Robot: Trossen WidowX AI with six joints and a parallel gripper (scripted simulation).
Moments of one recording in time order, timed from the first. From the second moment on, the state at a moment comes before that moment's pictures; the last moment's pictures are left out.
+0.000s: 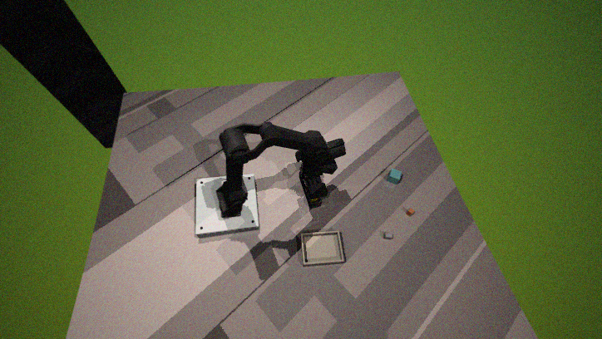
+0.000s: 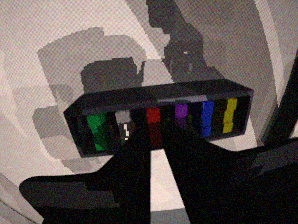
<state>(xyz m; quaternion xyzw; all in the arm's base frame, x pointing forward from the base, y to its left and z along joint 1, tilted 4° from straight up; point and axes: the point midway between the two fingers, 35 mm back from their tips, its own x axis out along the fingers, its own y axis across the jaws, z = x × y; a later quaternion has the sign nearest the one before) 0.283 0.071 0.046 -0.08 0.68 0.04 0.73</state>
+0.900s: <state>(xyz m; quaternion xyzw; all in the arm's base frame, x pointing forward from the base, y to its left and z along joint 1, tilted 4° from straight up) 0.282 0.072 0.059 -0.08 0.68 0.04 0.73</state>
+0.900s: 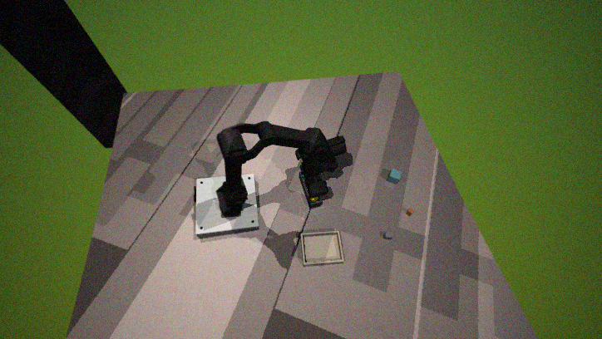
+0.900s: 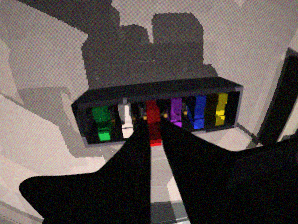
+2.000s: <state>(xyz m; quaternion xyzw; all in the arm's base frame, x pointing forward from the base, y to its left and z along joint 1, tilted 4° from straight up) 0.281 0.072 0.075 -0.08 0.68 0.04 0.73</state>
